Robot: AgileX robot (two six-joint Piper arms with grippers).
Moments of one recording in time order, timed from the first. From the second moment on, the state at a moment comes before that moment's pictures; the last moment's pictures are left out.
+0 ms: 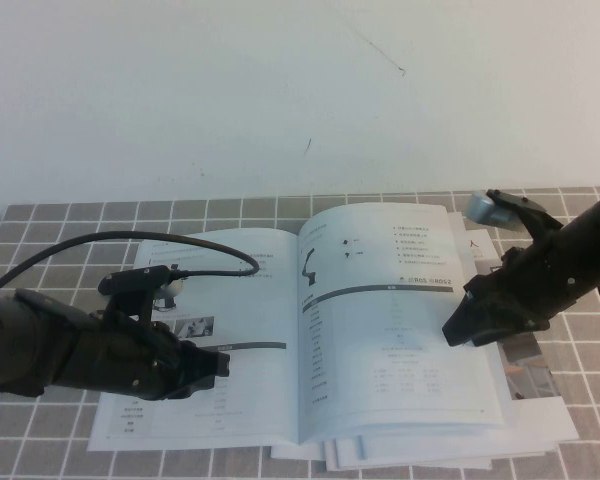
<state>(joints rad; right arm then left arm) 0.17 1.98 -1.27 0.77 0.97 -0.66 -0.19 1.78 -0.80 -1.25 0.37 0.99</state>
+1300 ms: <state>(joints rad) 0.09 2.00 -1.27 0.92 1.04 -0.78 -0.19 1.78 -0.80 -1.25 0.37 0.99</state>
